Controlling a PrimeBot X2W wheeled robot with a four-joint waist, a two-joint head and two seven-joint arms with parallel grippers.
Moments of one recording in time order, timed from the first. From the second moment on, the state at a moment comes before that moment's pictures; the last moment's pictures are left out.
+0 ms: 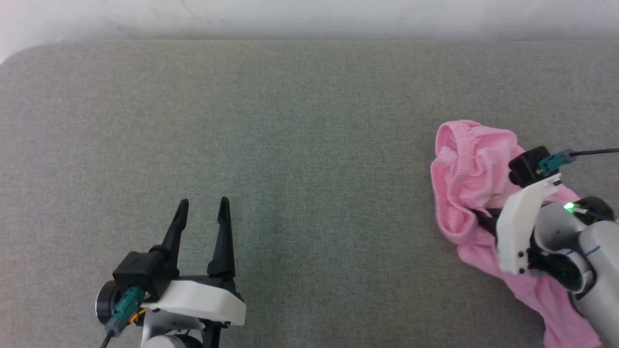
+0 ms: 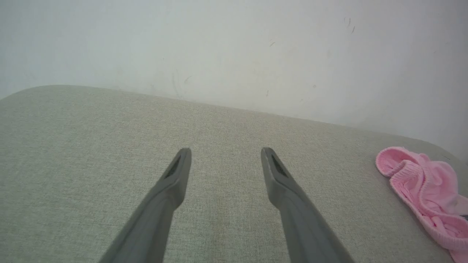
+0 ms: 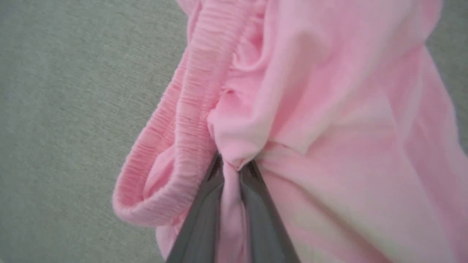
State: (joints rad) left arm -0.01 0.21 -0.28 -0.17 -0.36 0.24 -0.11; right arm -0.46 -0.52 0.48 0.32 0.73 0.13 0.59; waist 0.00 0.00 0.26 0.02
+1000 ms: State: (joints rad) left arm 0.01 0.27 -0.26 -0.19 -0.37 0.26 -0.03; right arm -0.07 -0.37 0.11 -0.20 0.53 0.13 0.04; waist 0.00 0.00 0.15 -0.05
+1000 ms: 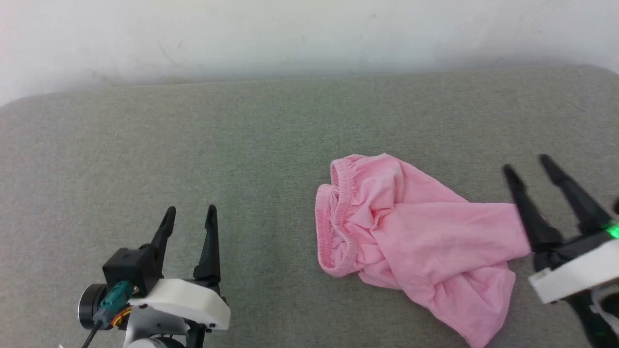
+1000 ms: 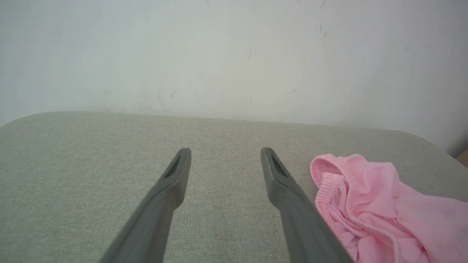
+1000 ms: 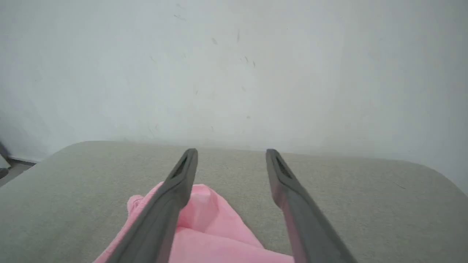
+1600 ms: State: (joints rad) left arm -0.30 0.21 -0.56 -0.04 -0.37 0.13 0.50; right arm 0.11 -0.27 -0.13 -0.40 0.43 0.13 0.16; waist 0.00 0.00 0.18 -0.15
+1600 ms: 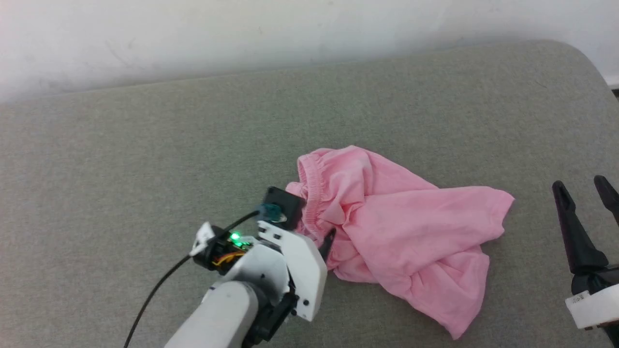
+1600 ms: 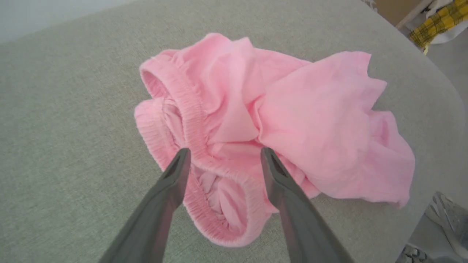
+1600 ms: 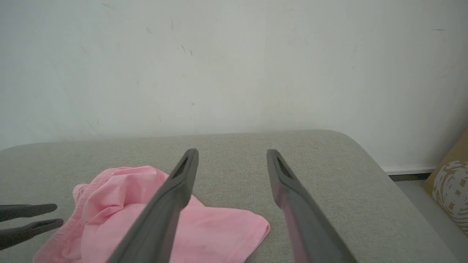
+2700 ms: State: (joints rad) left arm 0.19 0.47 -0.38 -0.39 -0.44 0.38 0.67; right arm 0.16 -0.24 -0.13 -0.41 0.43 0.13 0.21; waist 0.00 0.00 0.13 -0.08
